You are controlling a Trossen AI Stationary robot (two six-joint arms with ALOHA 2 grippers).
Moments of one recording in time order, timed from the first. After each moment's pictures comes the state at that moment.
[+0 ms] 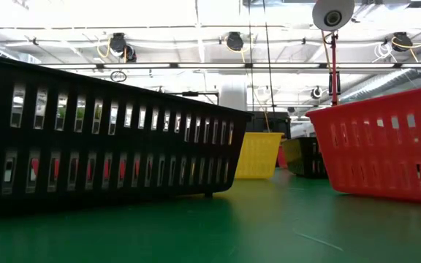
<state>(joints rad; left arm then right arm) -0.07 0.99 1.31 -0.79 -0.01 0.00 0.09 1.02 1.30 -0.70 0.05 0.29</state>
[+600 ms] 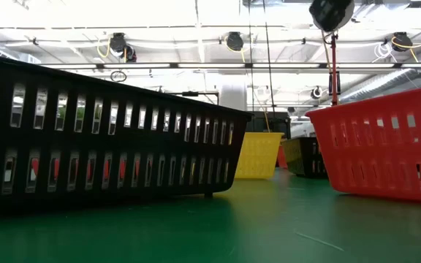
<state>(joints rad) -0.15 1.01 1.27 -0.88 -0.01 -0.04 0.27 1.00 0.77 -0.22 0.06 0.31</state>
